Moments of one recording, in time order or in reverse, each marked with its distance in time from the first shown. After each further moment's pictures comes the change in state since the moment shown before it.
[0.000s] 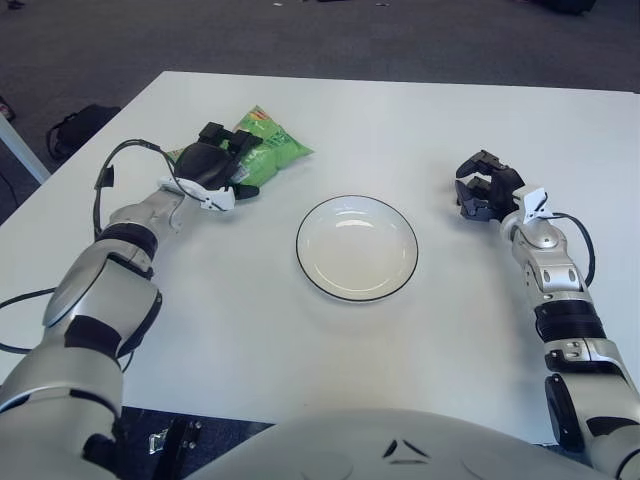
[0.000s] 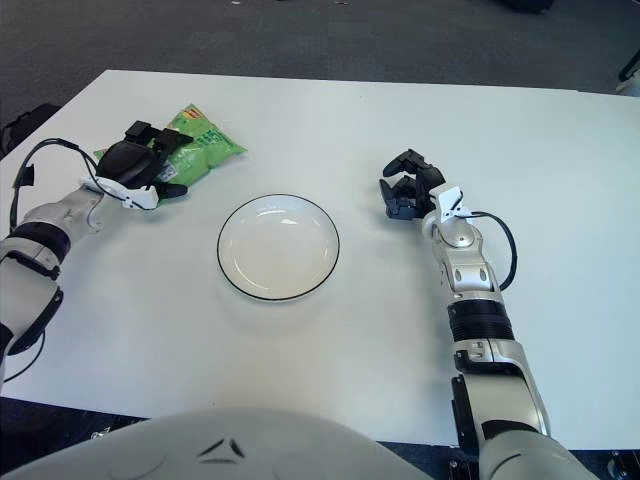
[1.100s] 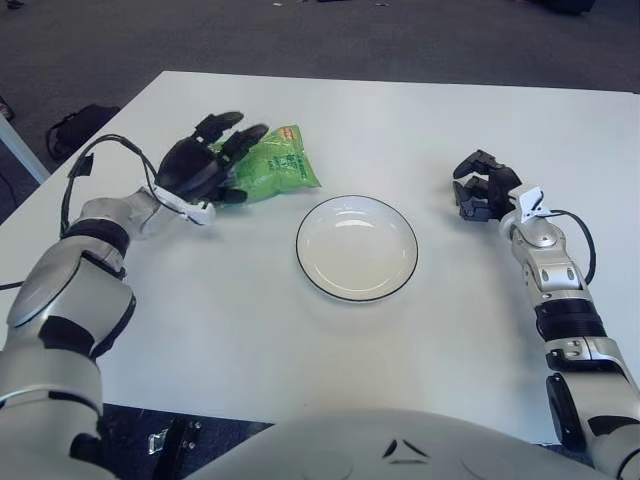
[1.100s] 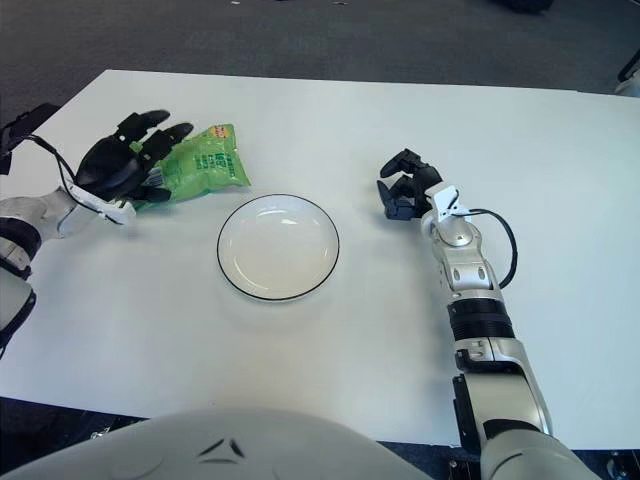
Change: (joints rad) left arm -0.017 0.072 -0.064 -0.076 0.166 -0.141 0.446; right arm -0.008 -0.005 0.019 0.005 -0.039 -0.013 0.005
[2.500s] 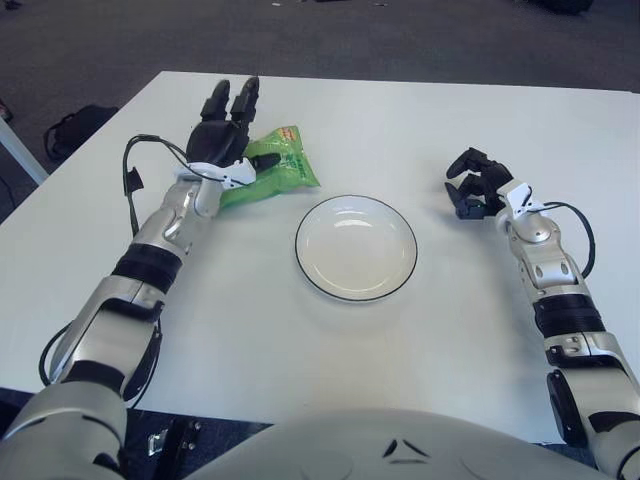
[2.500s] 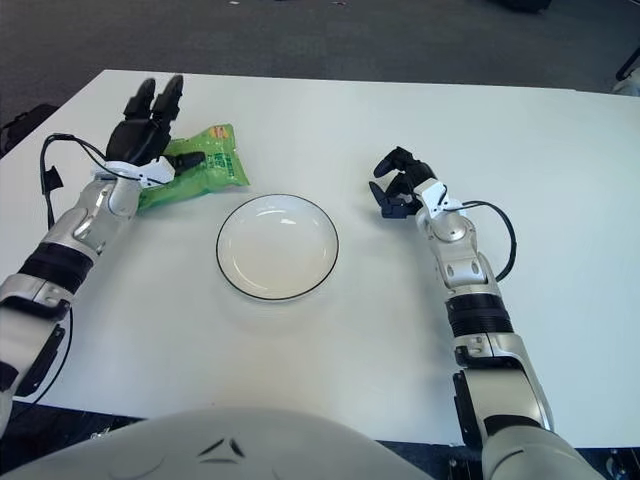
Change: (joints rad) left arm 0.271 -0.177 0.368 -0.708 -0.395 0.778 -0.886; right arm -0.017 -0.008 0.038 -0.029 -0.081 0.037 0.000
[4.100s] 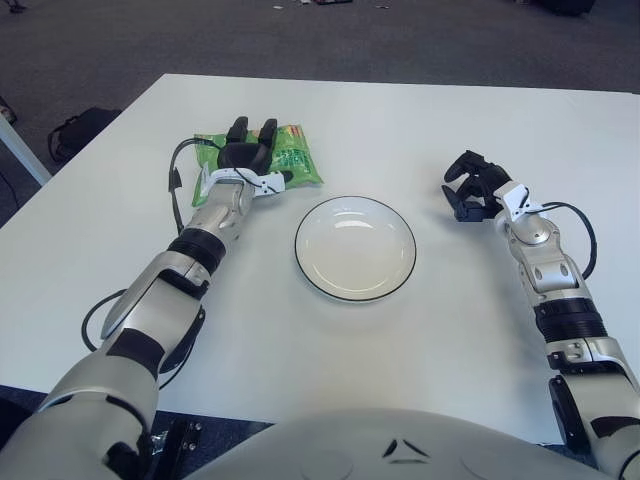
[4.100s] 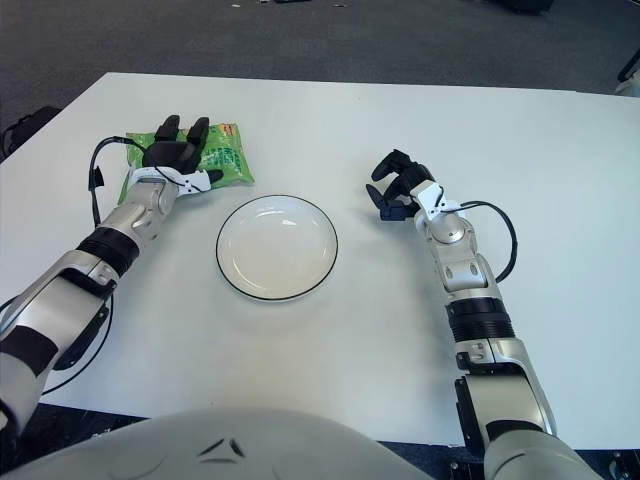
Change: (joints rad) left arm -0.154 -0.157 -0.195 0.378 0.201 0.187 0.020; right arm 0.024 -0.008 0.017 -0.061 -0.036 0.047 0.003
